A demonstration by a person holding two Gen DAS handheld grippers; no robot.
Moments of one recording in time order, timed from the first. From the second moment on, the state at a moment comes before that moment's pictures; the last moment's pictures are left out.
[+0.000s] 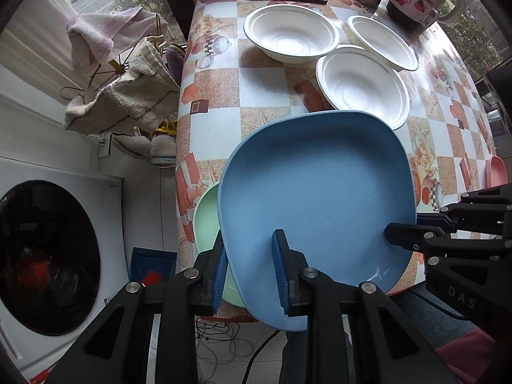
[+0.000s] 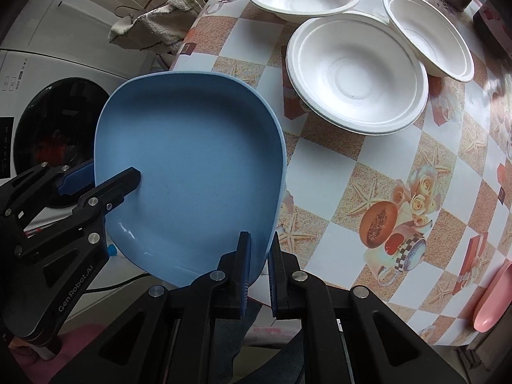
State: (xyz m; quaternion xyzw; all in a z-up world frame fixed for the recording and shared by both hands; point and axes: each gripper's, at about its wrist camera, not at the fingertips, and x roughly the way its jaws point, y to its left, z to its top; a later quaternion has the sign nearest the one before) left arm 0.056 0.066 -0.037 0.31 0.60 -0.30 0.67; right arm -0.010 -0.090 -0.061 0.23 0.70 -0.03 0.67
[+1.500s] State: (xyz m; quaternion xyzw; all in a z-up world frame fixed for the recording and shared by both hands) left arm 0.028 0.022 -0.053 0.37 0.59 -0.34 0.63; right arm -0.088 -0.151 -0.137 0.42 0.70 -0.17 0.56
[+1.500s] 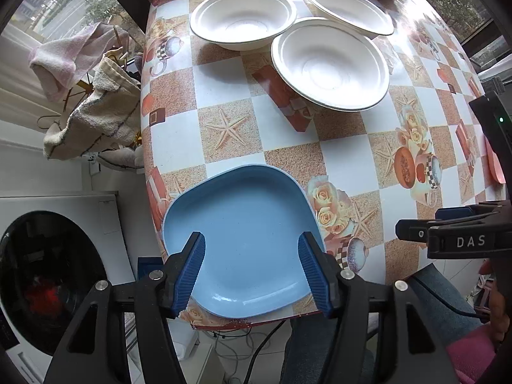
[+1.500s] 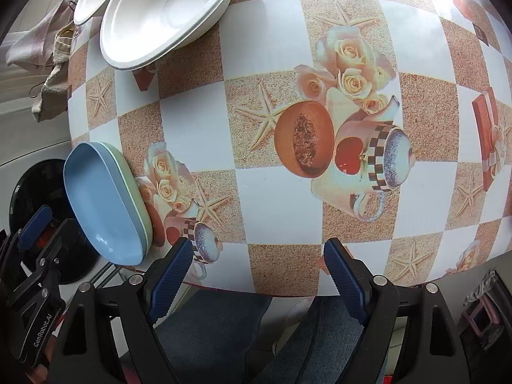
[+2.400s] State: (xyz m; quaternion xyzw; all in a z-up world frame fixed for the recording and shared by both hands) left arm -0.117 -0.141 -0.069 0.48 0.54 -0.47 0.49; right arm -0.315 -0.268 -0.131 0.59 0.55 -0.33 0.49
